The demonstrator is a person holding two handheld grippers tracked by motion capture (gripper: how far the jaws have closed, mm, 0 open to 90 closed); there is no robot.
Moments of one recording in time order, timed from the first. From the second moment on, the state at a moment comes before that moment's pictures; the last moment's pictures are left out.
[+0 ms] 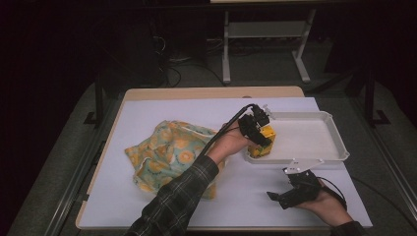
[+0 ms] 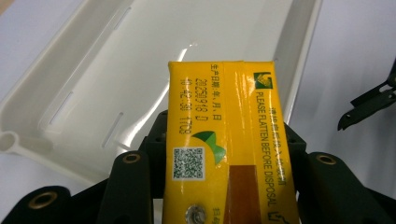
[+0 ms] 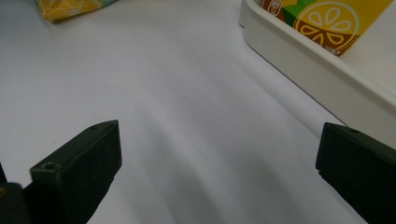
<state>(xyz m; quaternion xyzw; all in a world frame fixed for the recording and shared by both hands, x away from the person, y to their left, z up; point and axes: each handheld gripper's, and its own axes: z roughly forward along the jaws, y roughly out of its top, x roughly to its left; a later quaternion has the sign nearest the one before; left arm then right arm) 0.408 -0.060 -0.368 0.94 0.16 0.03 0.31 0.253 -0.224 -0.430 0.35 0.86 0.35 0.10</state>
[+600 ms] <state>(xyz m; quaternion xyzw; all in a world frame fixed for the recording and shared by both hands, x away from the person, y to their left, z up) 0.407 -0.054 -0.369 0.93 0.16 0.01 0.32 0.252 -0.223 -0.430 0.35 0.86 0.35 0.10</state>
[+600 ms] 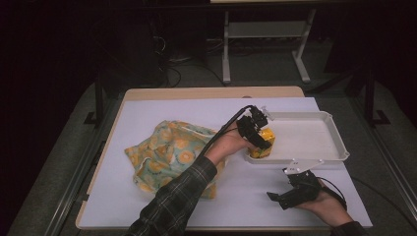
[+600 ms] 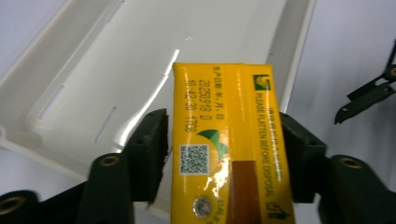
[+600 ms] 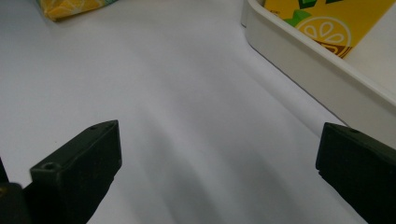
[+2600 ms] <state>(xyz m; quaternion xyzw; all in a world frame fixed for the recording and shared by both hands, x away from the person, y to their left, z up) 0.340 0.131 -0.340 0.91 0.21 0.06 0.36 0.251 -0.222 -0.429 0.35 0.87 0.33 0.10</state>
